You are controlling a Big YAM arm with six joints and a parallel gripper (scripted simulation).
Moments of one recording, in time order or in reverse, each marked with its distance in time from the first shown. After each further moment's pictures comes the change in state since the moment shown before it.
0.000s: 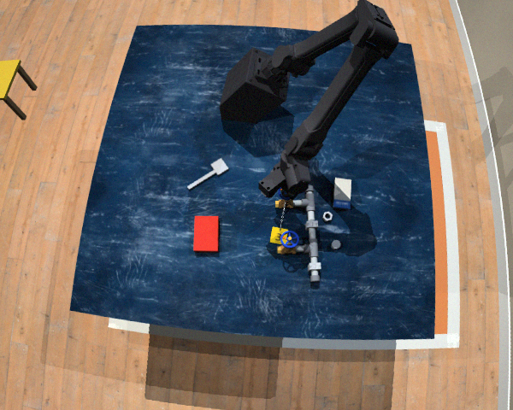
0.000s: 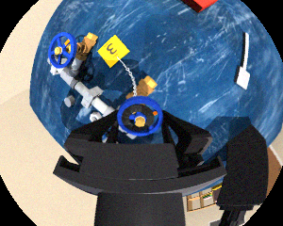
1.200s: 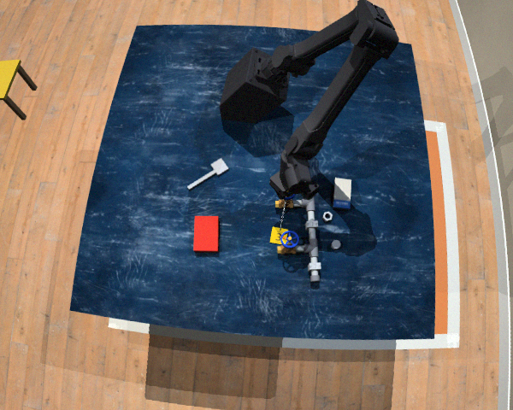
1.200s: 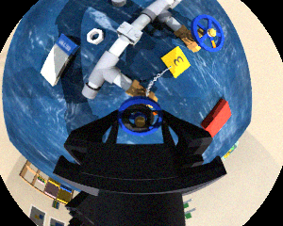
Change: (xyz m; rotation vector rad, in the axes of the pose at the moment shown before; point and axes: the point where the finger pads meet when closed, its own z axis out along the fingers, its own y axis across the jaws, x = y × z) arm 0.000 0.000 0.000 -0.001 -0.003 -1.525
